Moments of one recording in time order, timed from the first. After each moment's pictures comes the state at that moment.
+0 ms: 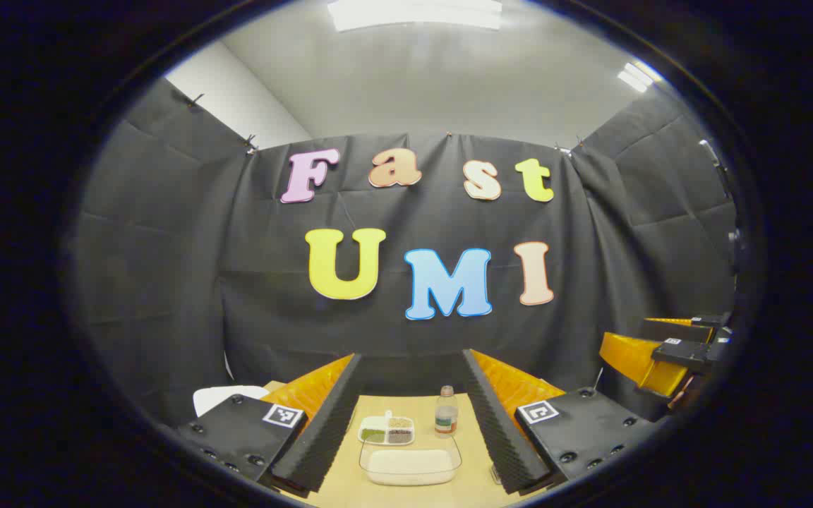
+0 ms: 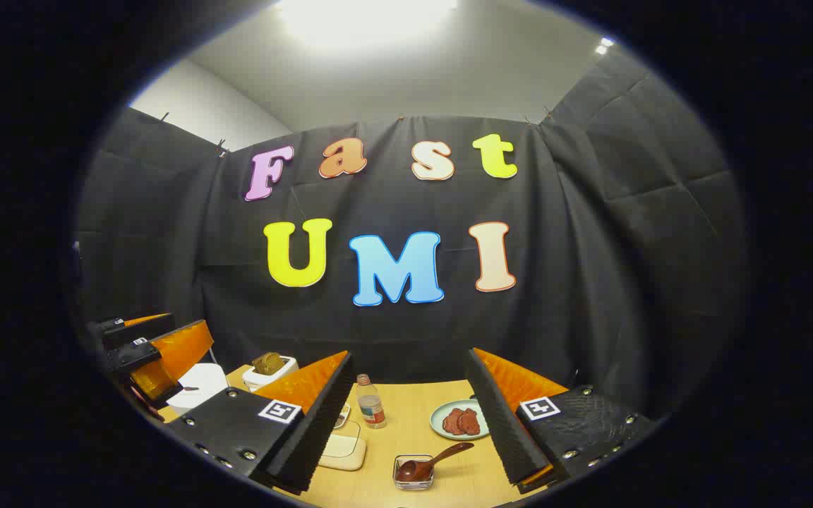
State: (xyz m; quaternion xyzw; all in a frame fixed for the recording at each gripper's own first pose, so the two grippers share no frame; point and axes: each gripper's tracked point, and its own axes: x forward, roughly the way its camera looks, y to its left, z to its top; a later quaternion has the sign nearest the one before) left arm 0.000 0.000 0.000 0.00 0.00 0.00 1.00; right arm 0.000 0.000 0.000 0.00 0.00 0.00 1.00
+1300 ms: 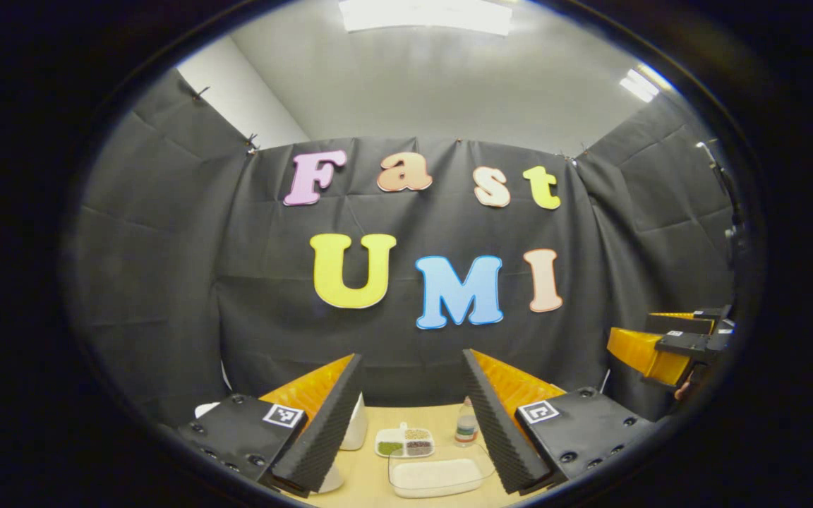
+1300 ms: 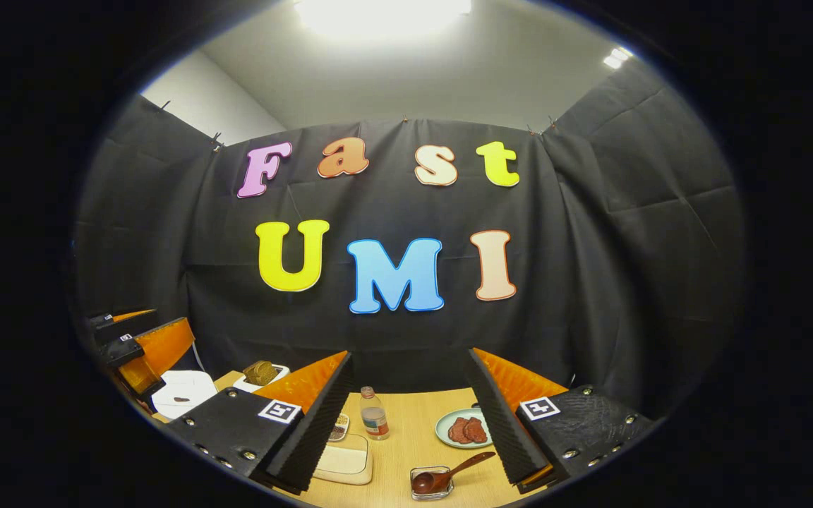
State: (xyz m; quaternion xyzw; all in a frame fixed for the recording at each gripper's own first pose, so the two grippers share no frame) left arm 0.038 0.075 -0.004 -0.01 -0.02 -0.02 1.00; right arm 0.027 0.052 0.001 -0.02 -0.01 -0.03 1.00
